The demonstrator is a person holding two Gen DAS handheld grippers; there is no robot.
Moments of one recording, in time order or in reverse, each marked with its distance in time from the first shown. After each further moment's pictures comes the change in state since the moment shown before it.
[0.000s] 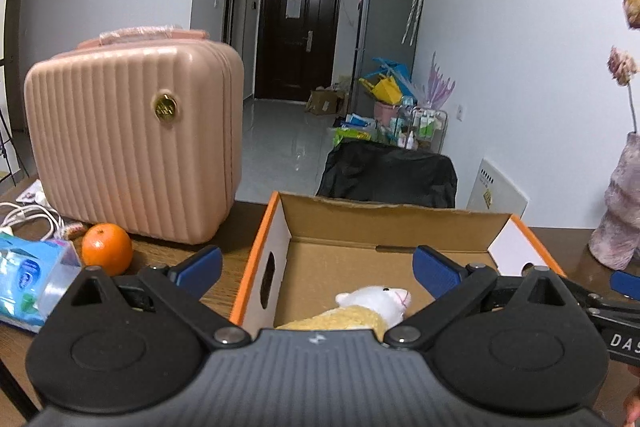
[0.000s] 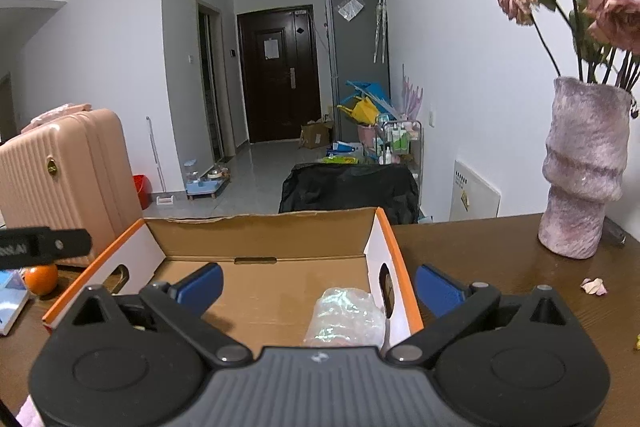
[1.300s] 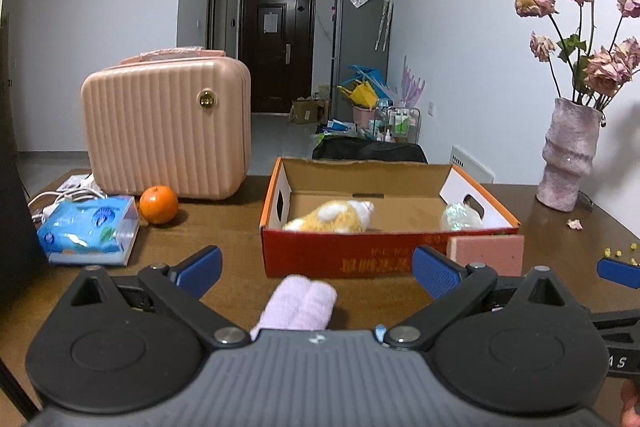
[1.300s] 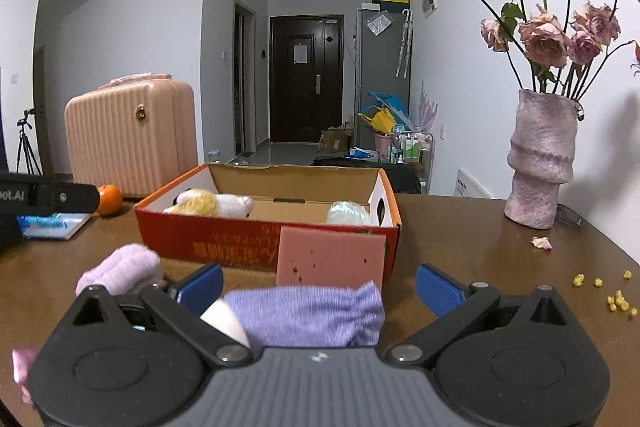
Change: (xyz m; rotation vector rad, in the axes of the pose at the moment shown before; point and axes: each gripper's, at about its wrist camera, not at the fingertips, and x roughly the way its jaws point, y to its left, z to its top) left arm -0.158 0.006 -0.076 0.073 -0.028 -0.041; right arm -0.161 0.011 -0.090 -0.111 -0.024 0.036
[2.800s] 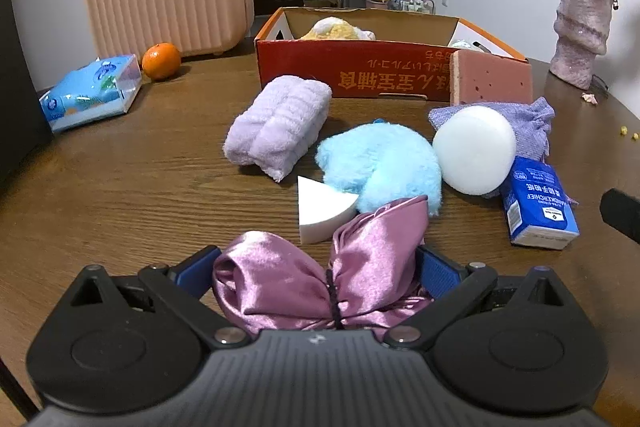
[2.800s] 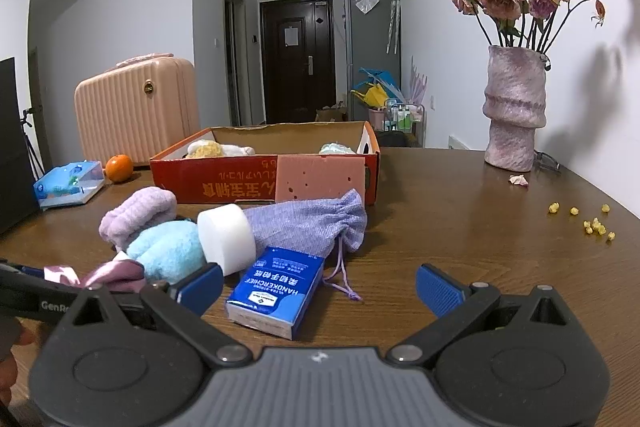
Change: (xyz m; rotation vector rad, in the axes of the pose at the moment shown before) left arm 0.003 -0.018 -0.101 0.023 0.320 0.057; right arm -0.055 -0.009 -0.057 0.059 0.062 0.000
